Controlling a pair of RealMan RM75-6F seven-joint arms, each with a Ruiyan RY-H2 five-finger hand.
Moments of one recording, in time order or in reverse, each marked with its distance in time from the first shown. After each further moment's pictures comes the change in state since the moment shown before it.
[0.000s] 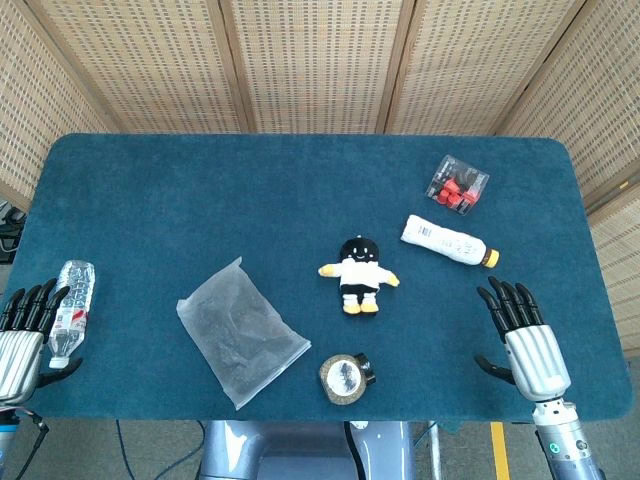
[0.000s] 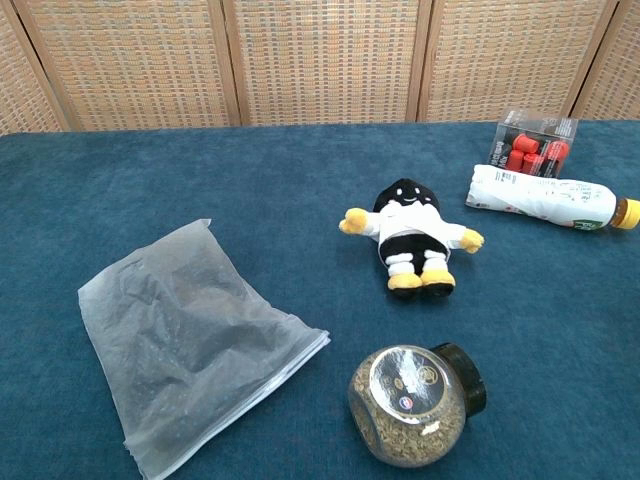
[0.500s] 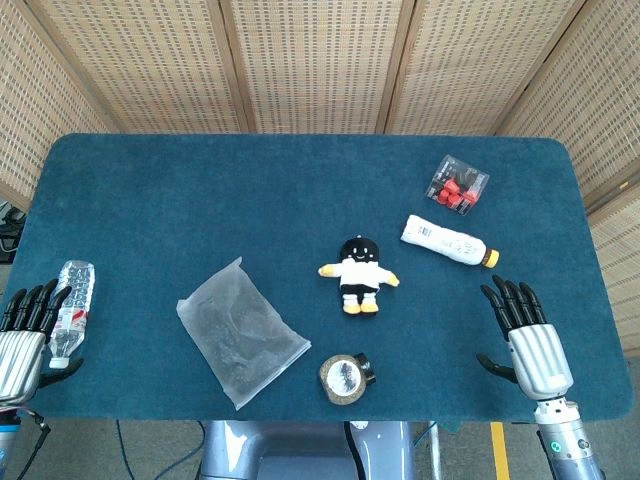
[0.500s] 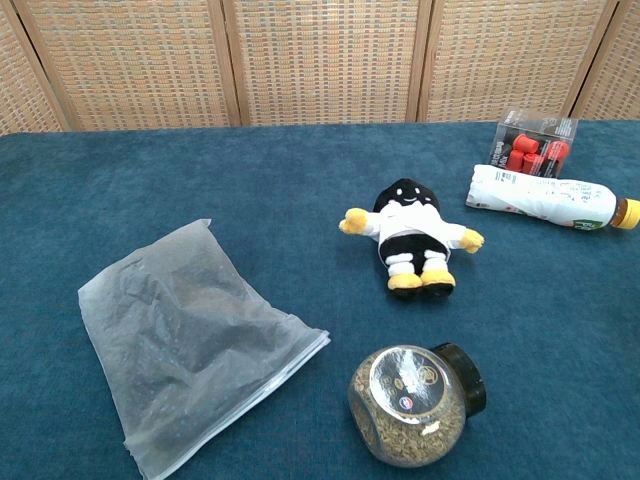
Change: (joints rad) left arm 0.000 -0.001 0.000 -0.008 0.002 0.002 0.013; right arm -0.002 0.005 0.006 -0.017 0.019 -0.009 0.008
